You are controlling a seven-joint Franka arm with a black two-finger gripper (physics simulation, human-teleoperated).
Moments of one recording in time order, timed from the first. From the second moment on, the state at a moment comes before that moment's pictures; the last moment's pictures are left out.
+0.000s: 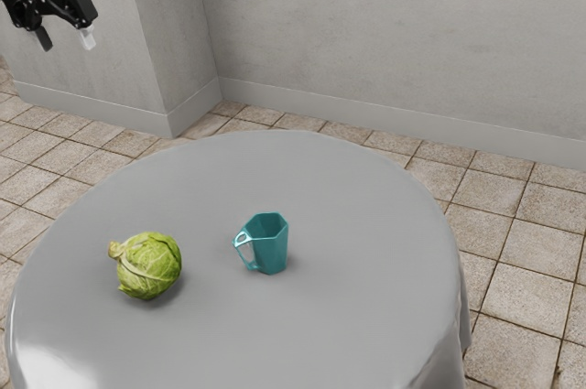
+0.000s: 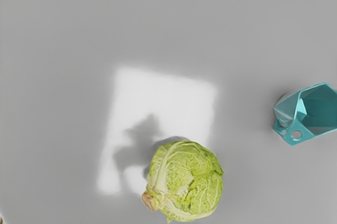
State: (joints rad) arm -0.03 0.04 0.37 -1.32 -0.10 1.40 0.14
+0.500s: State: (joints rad) arm -0.11 -0.10 0.20 -1.93 -0.07 1.83 0.24
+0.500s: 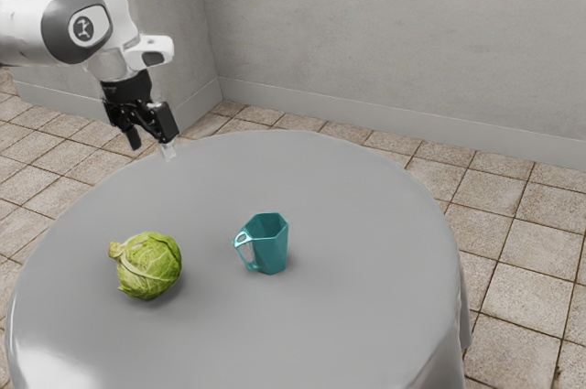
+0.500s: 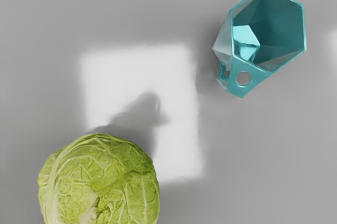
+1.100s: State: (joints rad) arm -0.16 0.05 0.08 -2.17 -0.13 2.30 0.67
